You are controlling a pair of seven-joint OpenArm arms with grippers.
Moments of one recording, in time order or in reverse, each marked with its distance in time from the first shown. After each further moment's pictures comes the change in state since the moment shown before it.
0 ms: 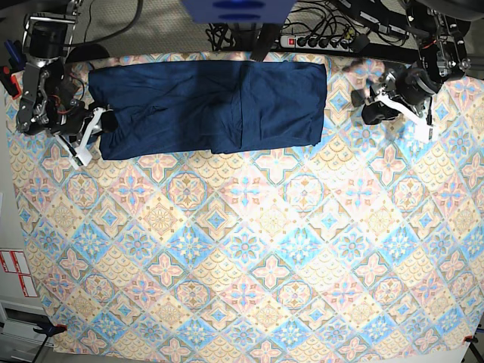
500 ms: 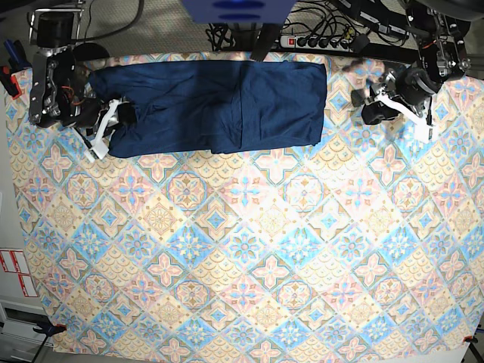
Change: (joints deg) left arm 0.0 0.0 0.0 0.0 0.2 0.0 0.0; right arm -4.0 -0.7 -4.3 5.7 7.6 -1.1 -2.3
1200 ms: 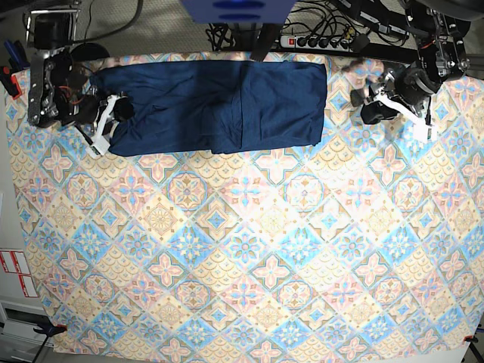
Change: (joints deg) left arm 0.0 0.2 0.3 -0.1 0.0 0.0 0.0; right arm 1.5 1.0 -2.4 -3.9 1.6 1.1 -2.2
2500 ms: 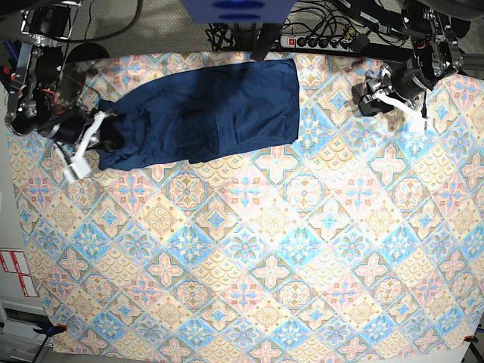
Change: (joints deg) left arm -1.3 1.1 0.0 -7.9 -0.2 0.0 -0.6; right arm -4.5 -2.4 12.2 25.3 10.6 -1.2 -6.1
